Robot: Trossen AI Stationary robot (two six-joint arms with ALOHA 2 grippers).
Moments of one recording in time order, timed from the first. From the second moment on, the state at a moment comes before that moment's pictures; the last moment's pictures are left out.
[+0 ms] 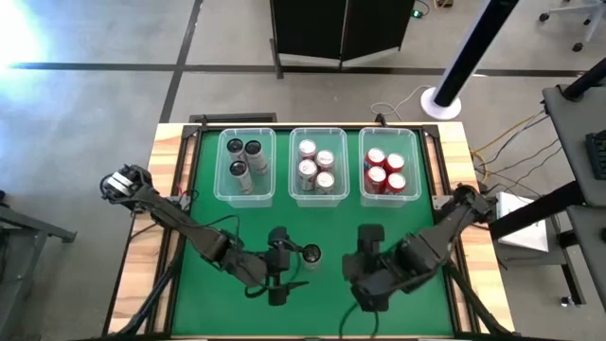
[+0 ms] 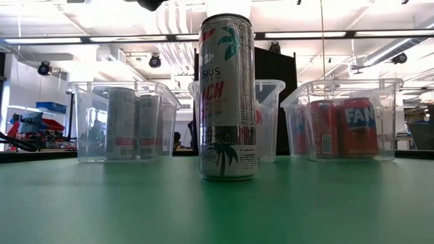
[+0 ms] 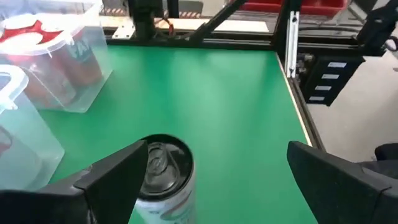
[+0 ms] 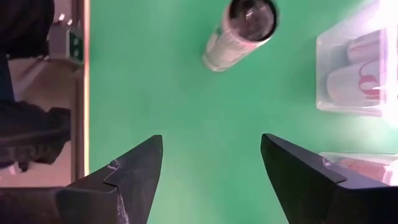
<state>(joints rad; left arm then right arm) -0.56 1.62 1.14 -0.04 -0.51 -0.34 0.64 1.97 2.21 -1.57 0.26 0.58</state>
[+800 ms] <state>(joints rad) -0.43 1.68 1.21 -0.21 -0.40 -0.41 0.79 1.97 1.95 -1.52 0.37 0.77</state>
